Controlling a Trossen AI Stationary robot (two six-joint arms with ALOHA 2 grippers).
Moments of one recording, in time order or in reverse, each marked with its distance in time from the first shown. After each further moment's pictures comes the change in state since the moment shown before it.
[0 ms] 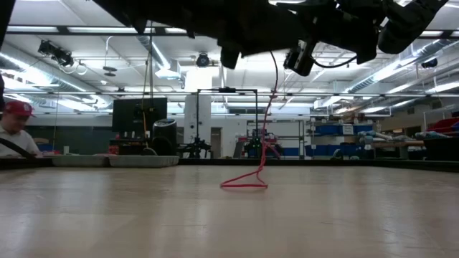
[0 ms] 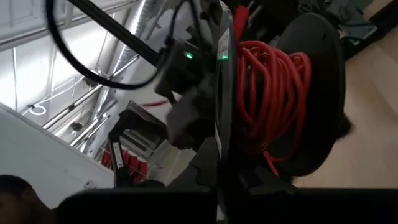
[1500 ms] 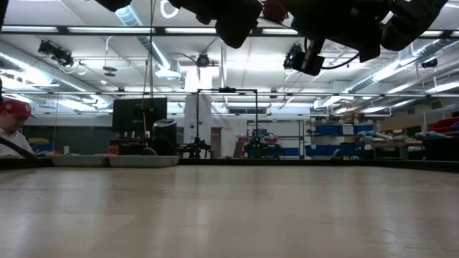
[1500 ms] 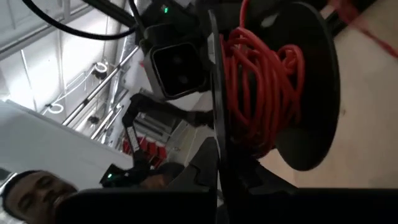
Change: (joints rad) left arm -0.094 -0.016 -0.001 0.280 -0.788 0.926; right arm 0.075 0.000 0.001 -0.059 -0.013 0.093
